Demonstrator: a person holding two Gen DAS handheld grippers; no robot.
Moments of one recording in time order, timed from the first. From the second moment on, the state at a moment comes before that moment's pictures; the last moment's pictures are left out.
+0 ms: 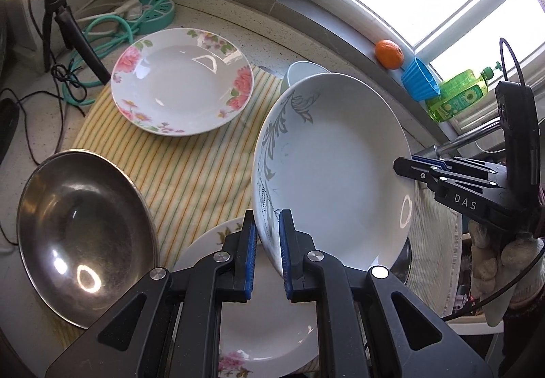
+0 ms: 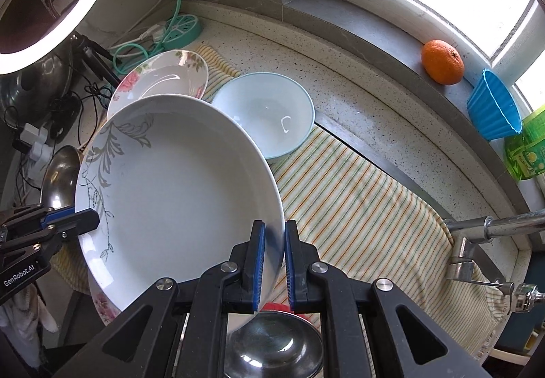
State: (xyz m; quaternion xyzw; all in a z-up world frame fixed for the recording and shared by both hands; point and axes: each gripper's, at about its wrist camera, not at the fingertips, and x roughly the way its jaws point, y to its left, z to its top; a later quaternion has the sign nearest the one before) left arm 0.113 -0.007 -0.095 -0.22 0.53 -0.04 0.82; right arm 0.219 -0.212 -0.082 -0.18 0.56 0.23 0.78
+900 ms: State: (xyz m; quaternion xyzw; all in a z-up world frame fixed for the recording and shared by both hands) left arm 0.044 0.015 -0.115 -0.24 0.55 -0.02 0.80; right arm 0.138 -0.198 -0.130 -0.19 0.61 0.25 0.73
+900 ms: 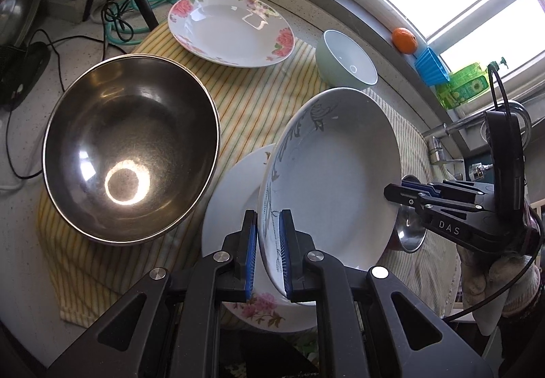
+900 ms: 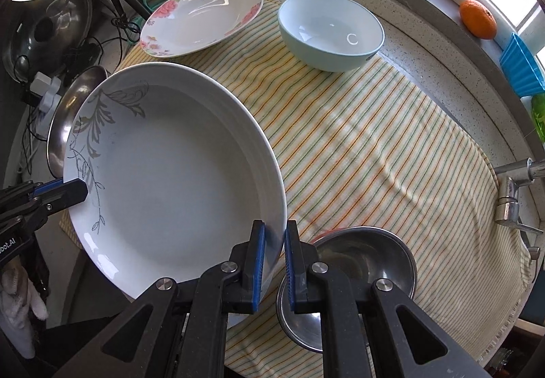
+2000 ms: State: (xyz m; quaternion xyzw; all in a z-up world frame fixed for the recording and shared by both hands) left arm 0.013 0.017 -0.148 -0.26 0.59 -0.02 0.76; right arm 0.115 -0.182 -0.164 -0.22 0.63 0.25 0.71
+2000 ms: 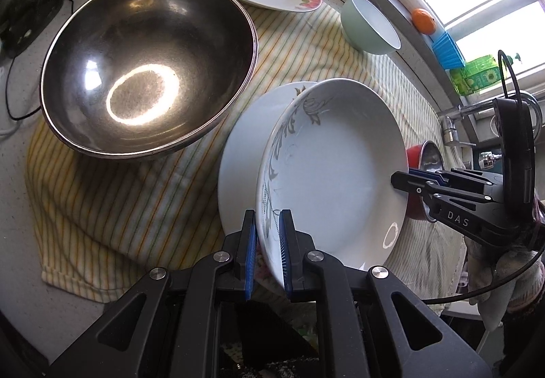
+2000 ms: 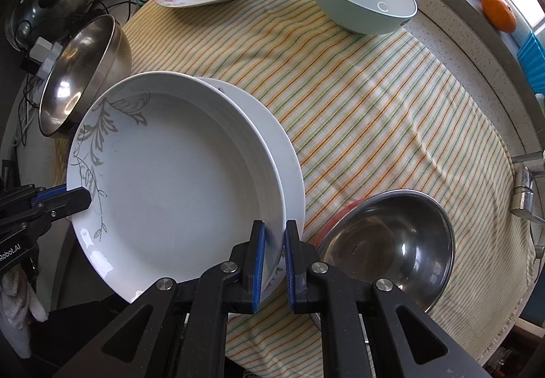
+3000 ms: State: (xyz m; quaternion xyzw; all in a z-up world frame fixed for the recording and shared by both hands) left arm 0.021 0.013 -0.160 -0.25 0.59 0.00 0.76; right arm 0.111 -0.168 -0.174 -0.23 0.62 0.24 0.71
